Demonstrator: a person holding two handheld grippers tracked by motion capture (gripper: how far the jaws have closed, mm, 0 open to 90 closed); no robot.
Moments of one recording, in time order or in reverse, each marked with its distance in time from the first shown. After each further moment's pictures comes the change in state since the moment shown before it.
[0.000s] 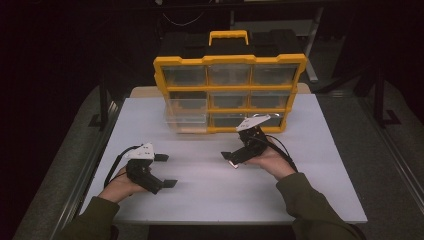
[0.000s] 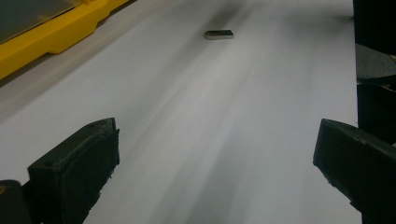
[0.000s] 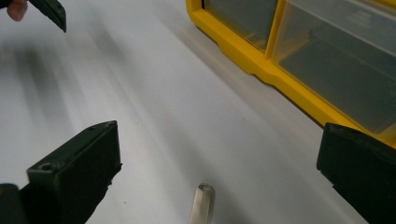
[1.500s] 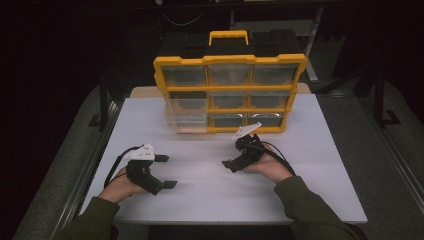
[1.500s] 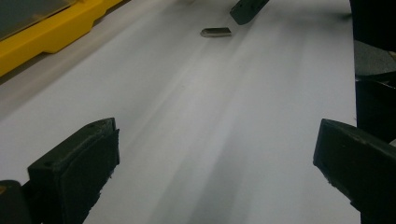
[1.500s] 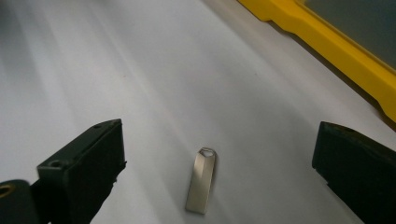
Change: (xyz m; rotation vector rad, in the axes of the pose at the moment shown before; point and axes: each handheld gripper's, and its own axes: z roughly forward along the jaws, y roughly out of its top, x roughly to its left) left arm -0.001 -0.001 0.000 0.006 -0.006 0.011; right arm 0.003 -0.019 0.023 0.130 -0.017 -0.041
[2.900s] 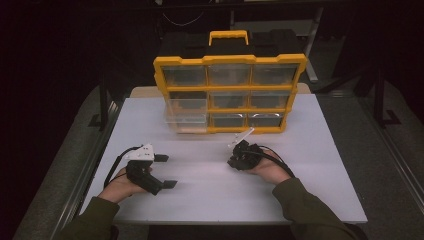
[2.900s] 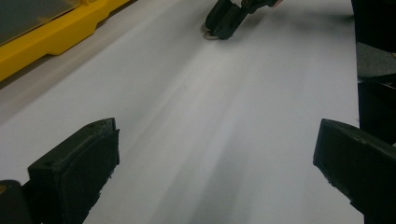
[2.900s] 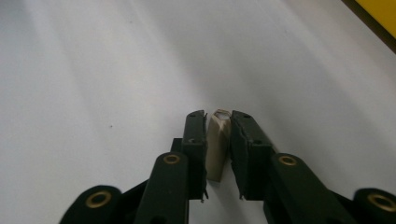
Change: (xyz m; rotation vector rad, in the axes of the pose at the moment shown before) left arm 0.000 -0.001 -0.001 -0.010 0.008 0.003; right arm 0.008 -0.008 0.009 0.138 0.013 -0.069
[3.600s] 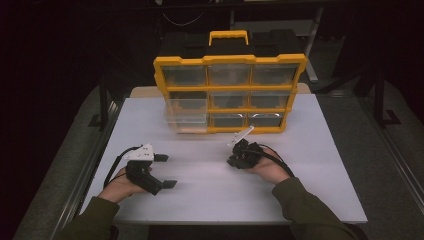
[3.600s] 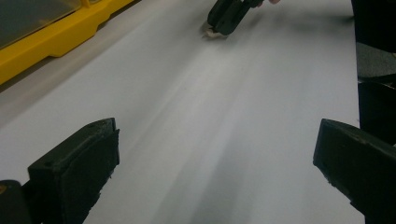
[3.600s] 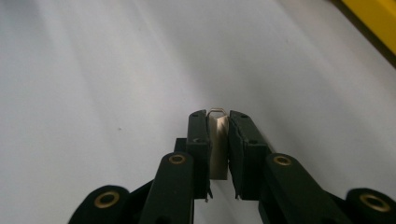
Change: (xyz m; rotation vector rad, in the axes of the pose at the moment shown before) left arm 0.000 0.000 -0.001 -0.004 0.002 0.004; right arm 0.001 0.006 -0.007 -0.008 0.016 -0.016
